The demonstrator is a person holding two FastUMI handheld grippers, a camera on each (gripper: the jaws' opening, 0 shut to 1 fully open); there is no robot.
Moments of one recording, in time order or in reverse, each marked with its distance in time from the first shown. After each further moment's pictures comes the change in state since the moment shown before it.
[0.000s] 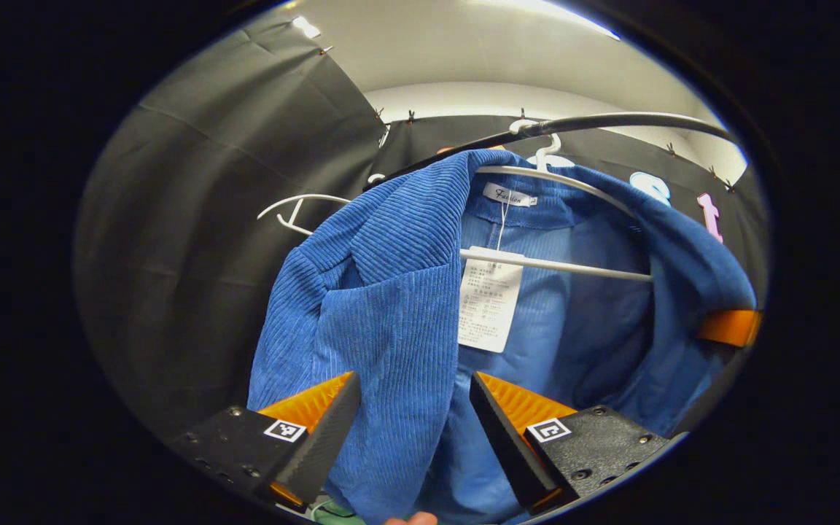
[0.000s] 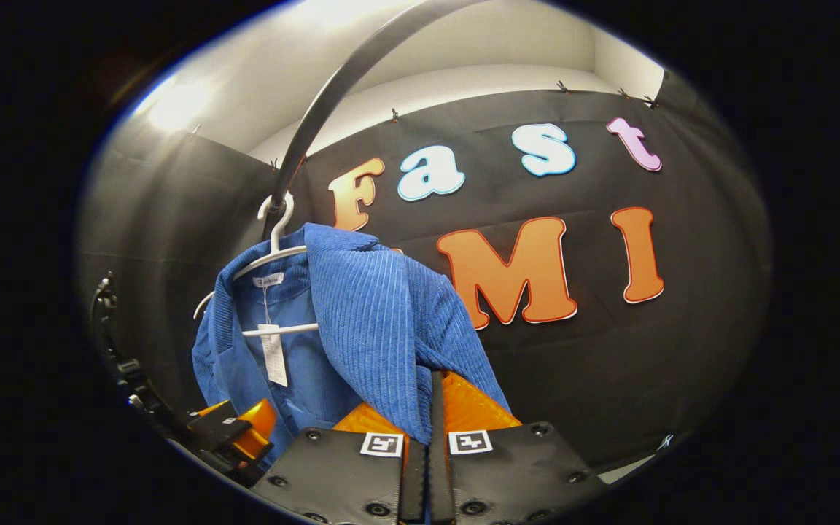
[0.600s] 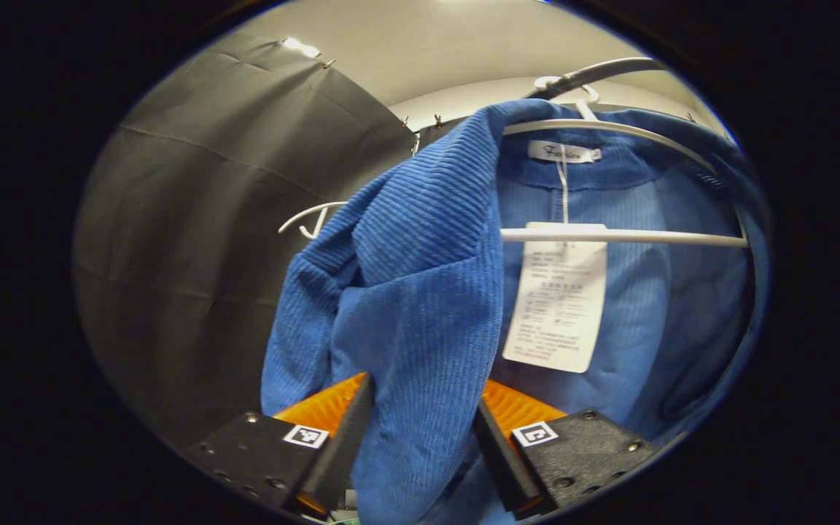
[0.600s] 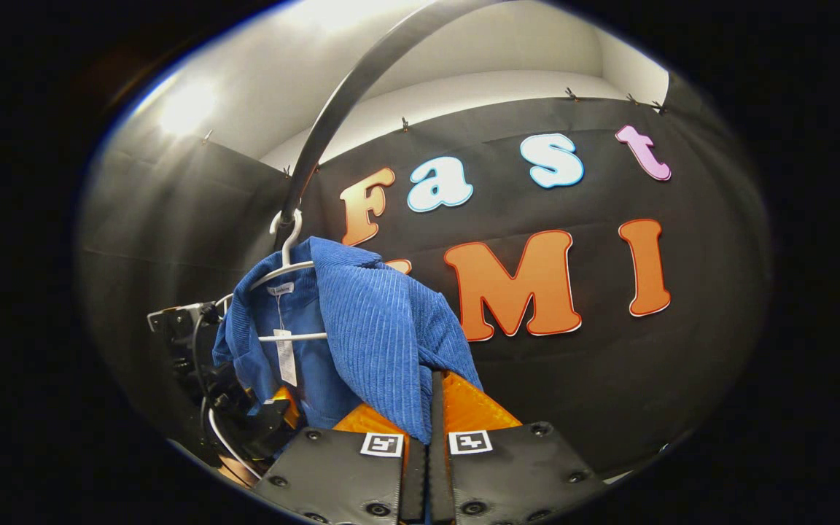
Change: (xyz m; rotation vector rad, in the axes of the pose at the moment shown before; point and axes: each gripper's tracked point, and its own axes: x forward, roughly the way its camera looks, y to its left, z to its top) left arm 0.044 0.033 -0.002 0.095 -0.042 0.177; right arm -0.010 -0.021 0.016 -0.026 -0.040 0.035
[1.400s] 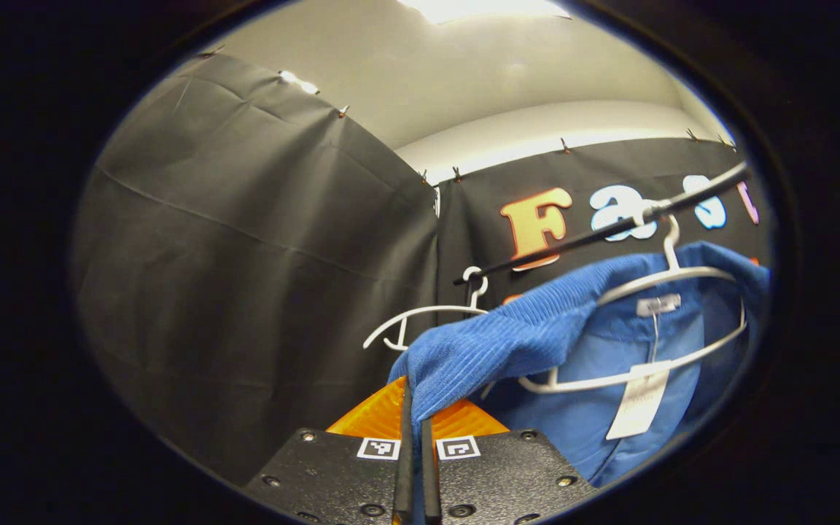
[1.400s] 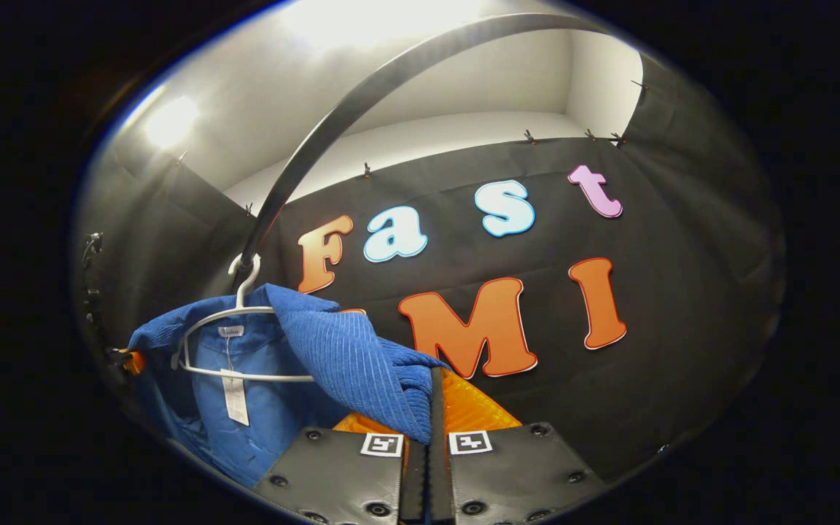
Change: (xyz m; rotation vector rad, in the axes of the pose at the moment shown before) left arm 0.004 0.128 0.165 0.065 -0.184 0.023; right arm -0.005 -0.035 0.034 0.021 -0.195 -0.192
